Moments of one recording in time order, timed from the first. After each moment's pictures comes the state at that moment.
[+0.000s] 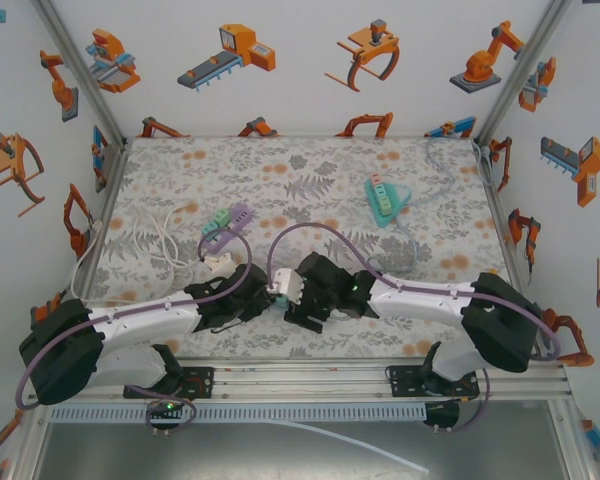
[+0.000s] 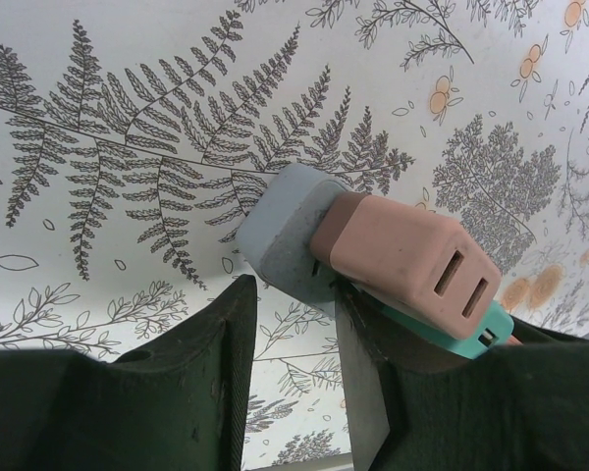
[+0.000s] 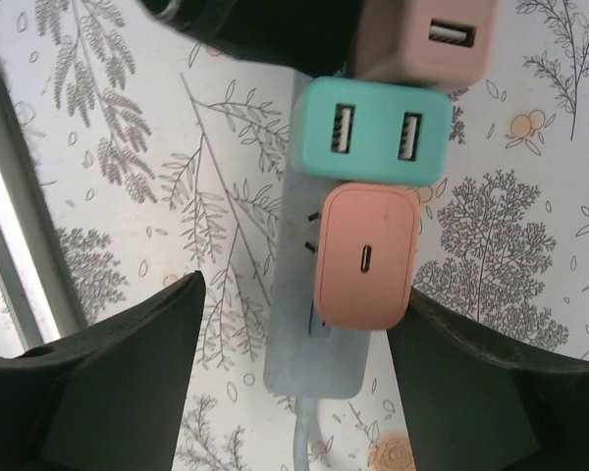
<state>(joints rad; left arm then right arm) -0.99 1.23 0.51 -0.26 -0.34 -1.37 1.06 1.47 0.78 -0.21 -0.17 -0.31</state>
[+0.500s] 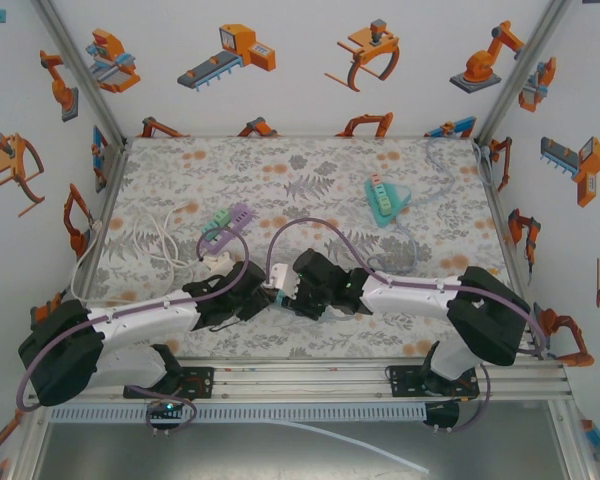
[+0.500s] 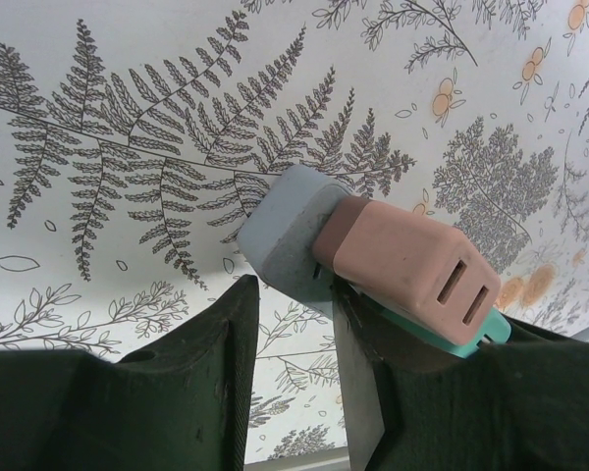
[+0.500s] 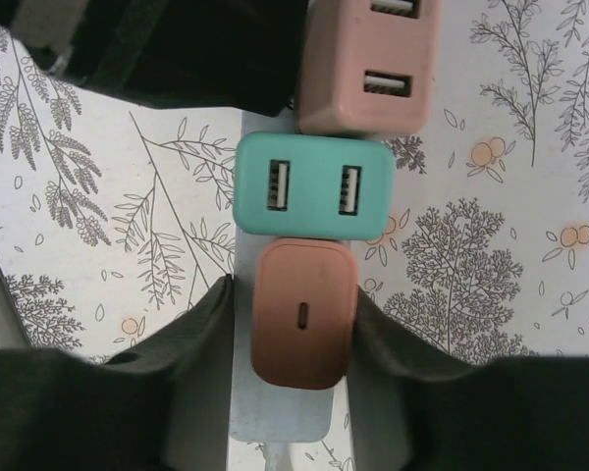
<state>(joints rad) -0.96 1.23 0.51 -0.26 -0.29 -1.37 1.04 1.53 0.80 -0.15 -0.14 -0.31</state>
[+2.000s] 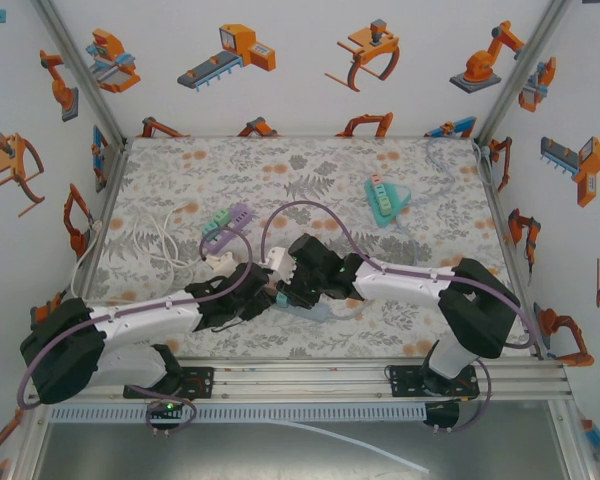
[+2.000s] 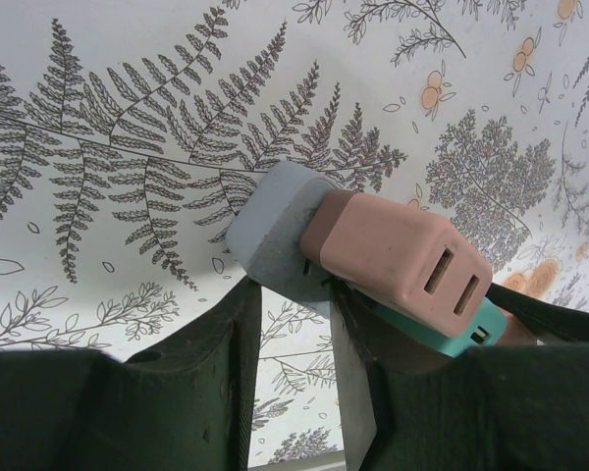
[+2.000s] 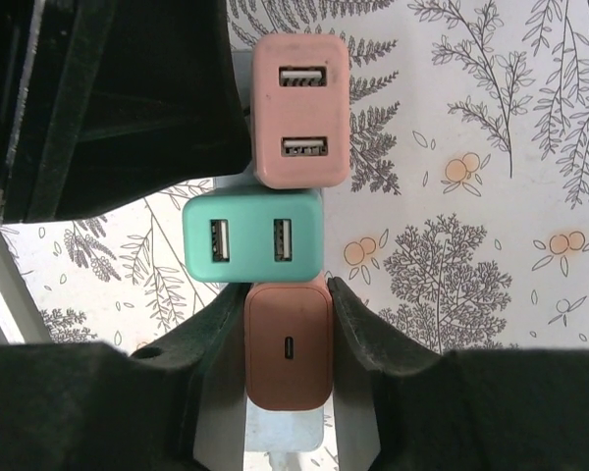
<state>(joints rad) -0.98 1.25 0.52 -0.25 -0.32 -1.36 0.99 1.60 0.92 -0.22 -0.21 -0.21</state>
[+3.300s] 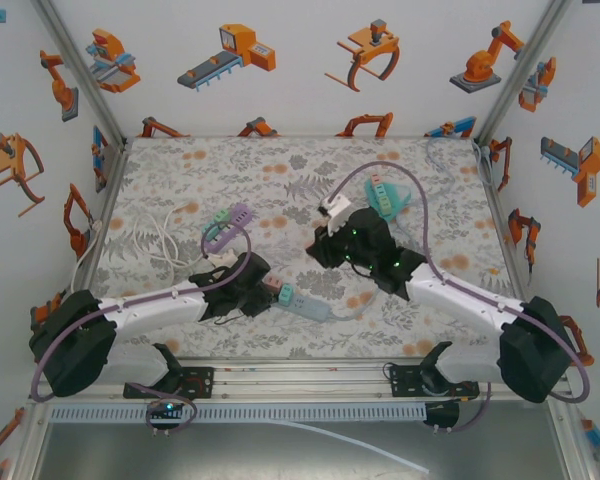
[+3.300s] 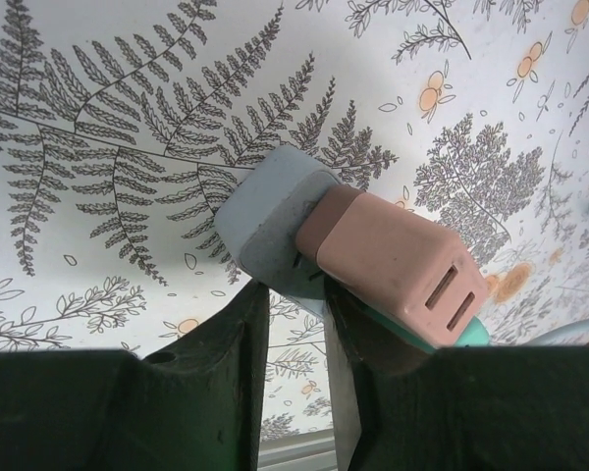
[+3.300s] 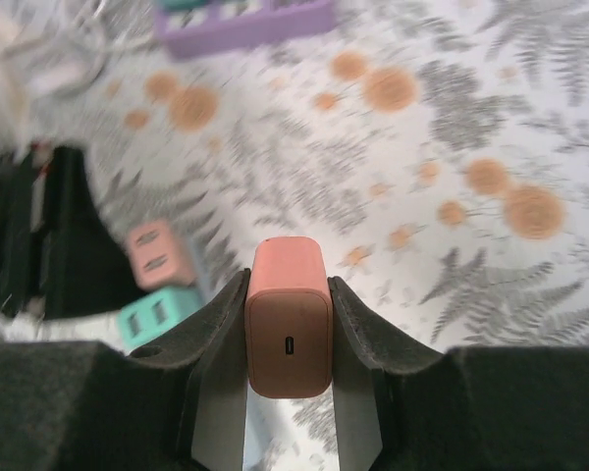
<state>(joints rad) -0.92 1.31 0.58 -0.28 -0.21 -1.39 0.72 1.27 0.77 0.08 -0.15 0.13</state>
